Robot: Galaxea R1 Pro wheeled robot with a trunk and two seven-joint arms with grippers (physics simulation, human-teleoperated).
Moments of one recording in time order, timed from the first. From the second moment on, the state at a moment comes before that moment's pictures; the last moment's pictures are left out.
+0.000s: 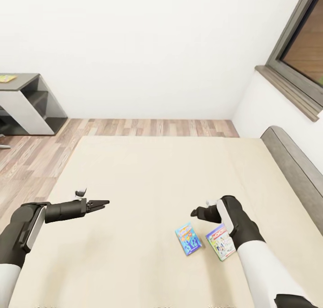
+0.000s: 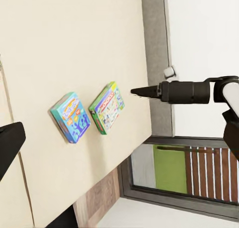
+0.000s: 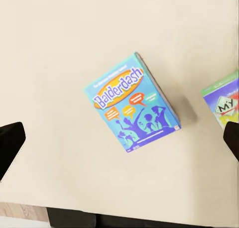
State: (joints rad) left arm -0.61 0.32 0.19 -1.10 0.13 1.04 -1.29; right arm -0.76 0.03 -0.08 -0.86 -0.19 1.04 0.02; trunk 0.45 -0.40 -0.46
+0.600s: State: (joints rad) left arm -0.61 0.32 0.19 -1.10 0.13 1.04 -1.29; right arm -0.77 -0.03 -0.08 -0.93 -0.30 1.04 0.05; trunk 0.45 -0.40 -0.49
